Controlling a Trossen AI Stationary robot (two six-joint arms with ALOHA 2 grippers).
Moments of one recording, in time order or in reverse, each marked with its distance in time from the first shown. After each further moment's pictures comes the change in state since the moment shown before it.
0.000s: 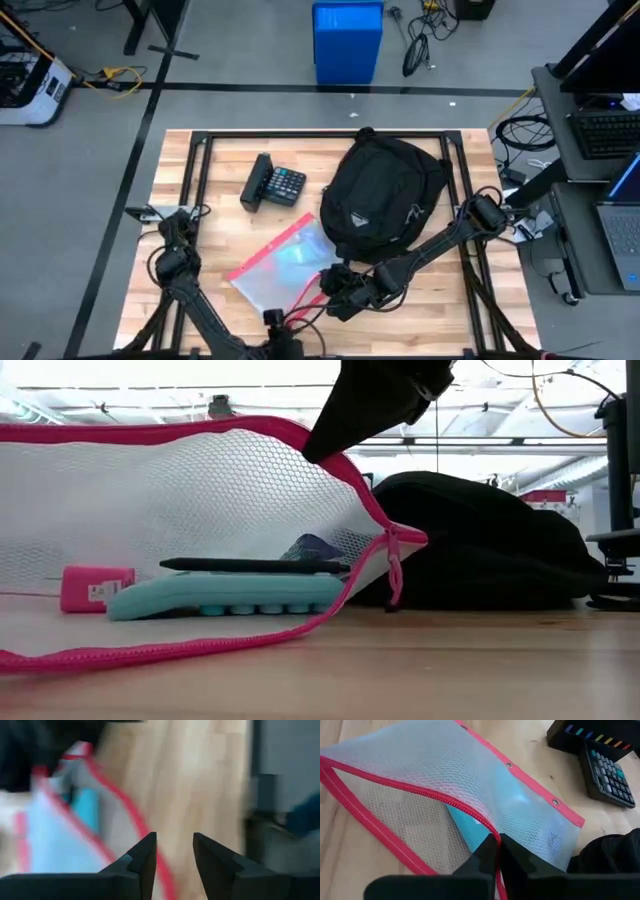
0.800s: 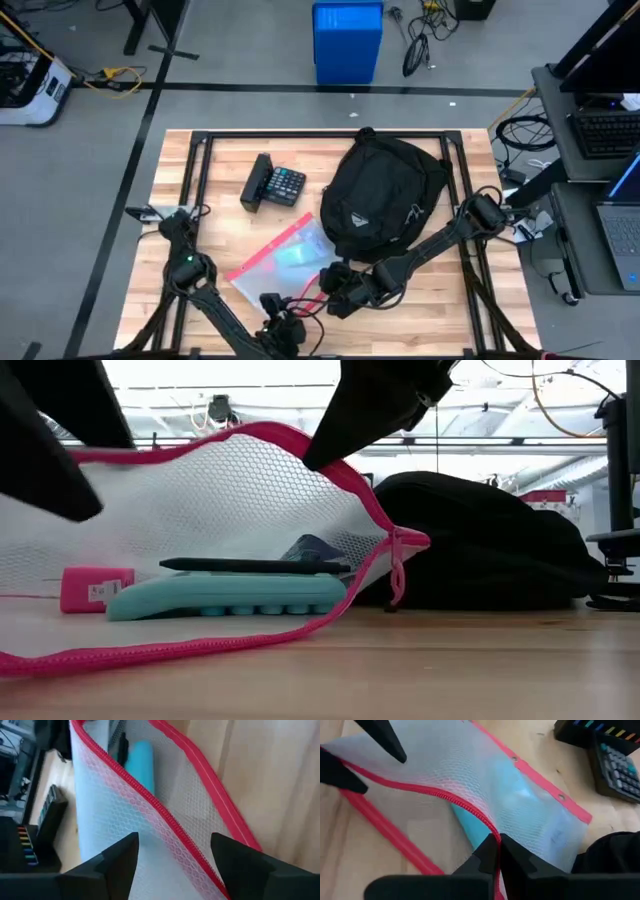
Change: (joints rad) left arm 0.059 0.138 0.000 -0.278 0.021 -0.115; right arm -0.012 0.001 0.000 -0.005 -0.054 -0.004
